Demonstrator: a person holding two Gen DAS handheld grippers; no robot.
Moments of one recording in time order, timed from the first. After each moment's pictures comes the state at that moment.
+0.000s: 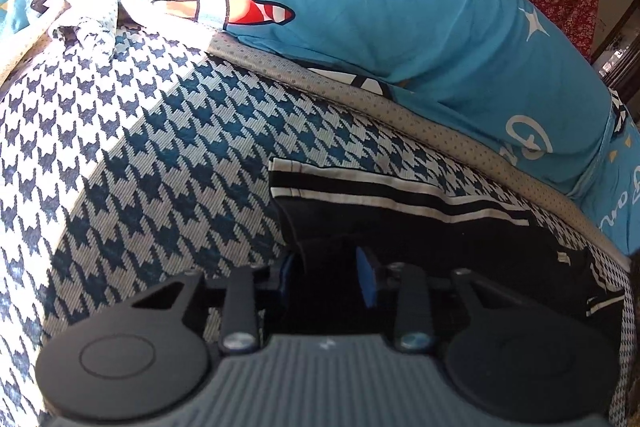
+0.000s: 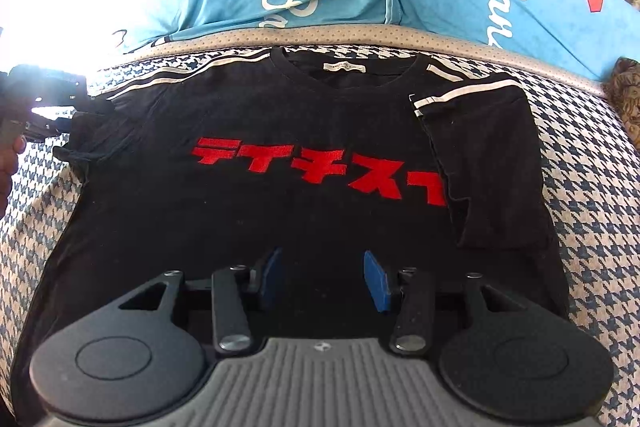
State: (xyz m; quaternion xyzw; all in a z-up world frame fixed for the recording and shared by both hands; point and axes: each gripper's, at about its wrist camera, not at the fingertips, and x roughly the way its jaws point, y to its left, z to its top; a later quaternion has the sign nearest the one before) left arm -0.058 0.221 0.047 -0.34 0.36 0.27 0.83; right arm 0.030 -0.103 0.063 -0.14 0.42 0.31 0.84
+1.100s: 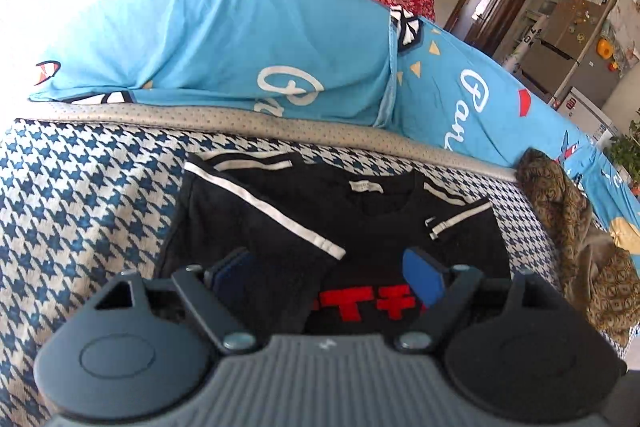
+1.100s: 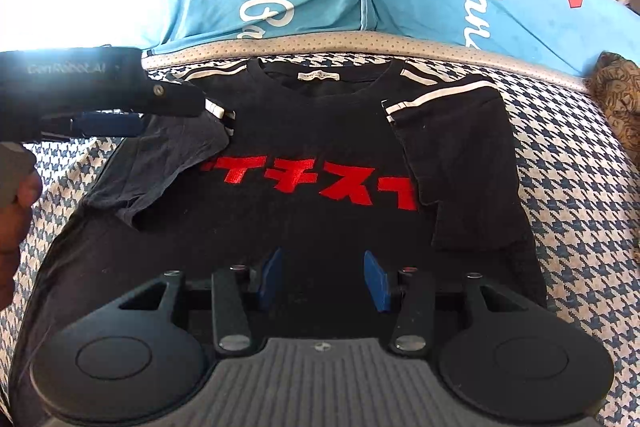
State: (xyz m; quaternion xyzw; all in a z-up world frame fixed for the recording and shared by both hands) left arm -0.004 0.074 0.097 -0.24 0.33 0.11 0.91; right arm 0.038 -0.116 0.067 -0.13 0.41 0.29 0.85
